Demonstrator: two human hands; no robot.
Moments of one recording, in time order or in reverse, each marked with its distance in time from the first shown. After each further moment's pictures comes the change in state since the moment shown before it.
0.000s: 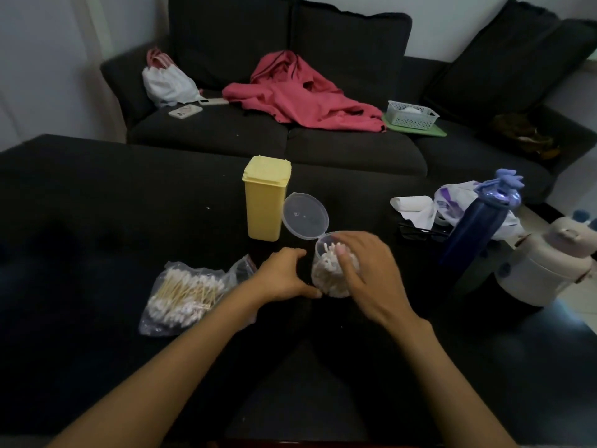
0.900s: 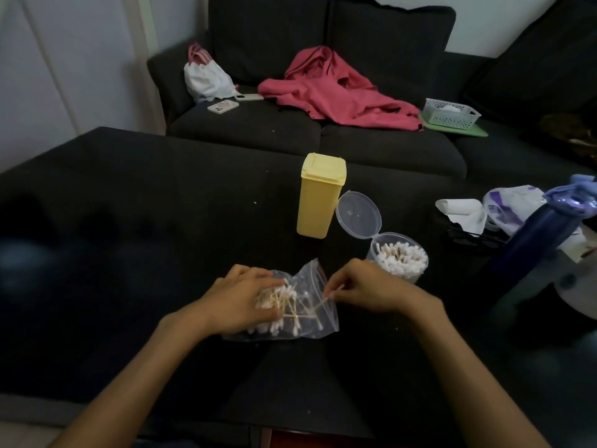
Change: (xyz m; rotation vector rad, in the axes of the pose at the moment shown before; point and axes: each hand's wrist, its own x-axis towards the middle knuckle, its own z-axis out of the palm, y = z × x) left_hand -0.092 -0.090 -0.068 0.511 -0.023 -0.049; right_hand 0.035 -0.069 0.035 0.063 -0.934 0.086
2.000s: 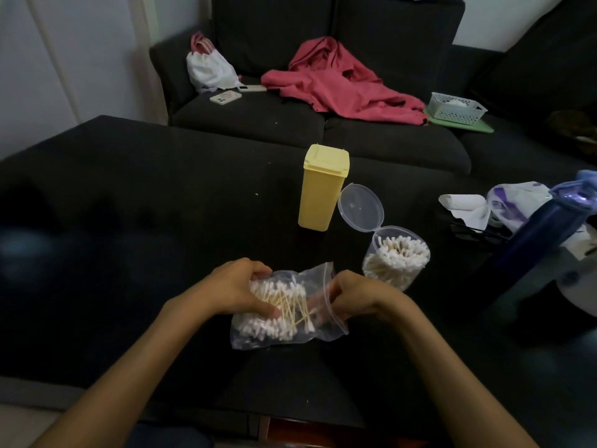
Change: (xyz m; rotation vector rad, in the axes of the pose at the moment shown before) left_hand 0.002 0.001 -0.004 -0.205 0.009 -0.156; right_hand 0.012 -0.008 0.026 0.315 -0.168 0.315
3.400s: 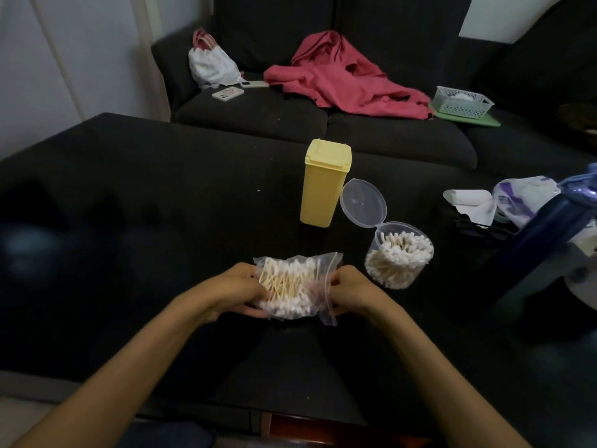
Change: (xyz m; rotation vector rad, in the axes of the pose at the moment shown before) left_hand -0.001 0.004 0.010 -0.784 -0.155 -0.252; right_hand 0.005 0.002 0.017 0.266 0.241 -0.034
